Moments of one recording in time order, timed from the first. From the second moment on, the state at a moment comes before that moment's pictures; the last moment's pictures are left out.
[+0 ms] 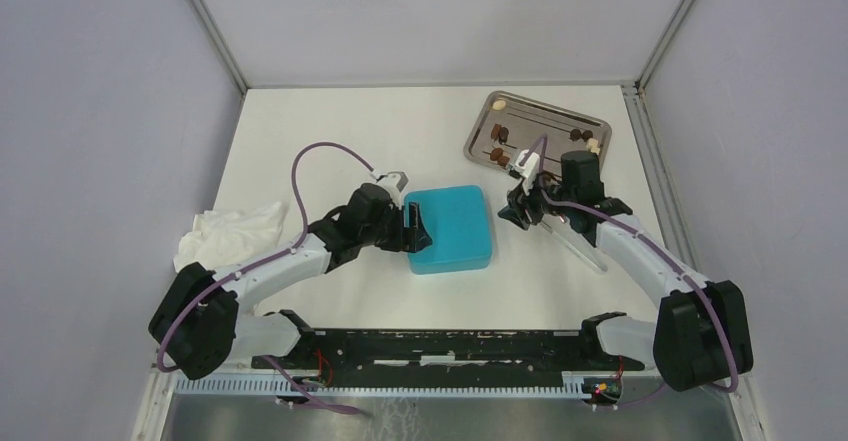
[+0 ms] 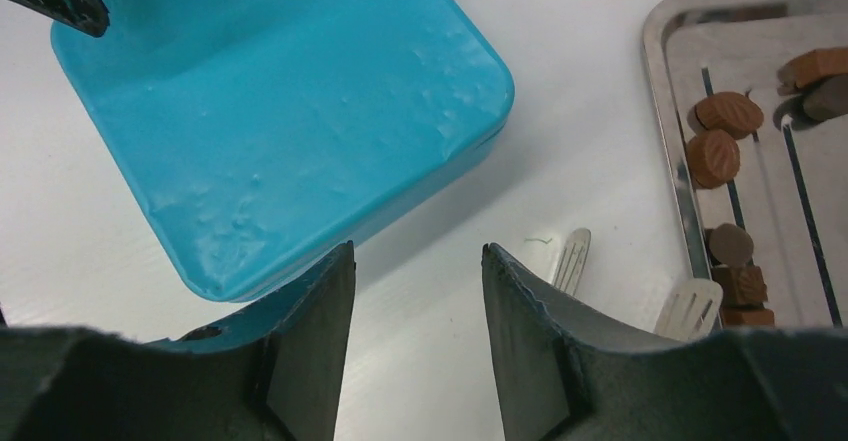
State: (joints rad) left arm -0.69 1.24 0.65 -0.12 0.13 -0.55; right arm 0.27 1.25 0.74 -0.17 -0.68 -0.48
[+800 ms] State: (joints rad) left arm -0.91 1.18 0.62 0.06 0.00 -0.64; right arm 0.11 1.04 0.62 -0.20 -0.81 -0.76
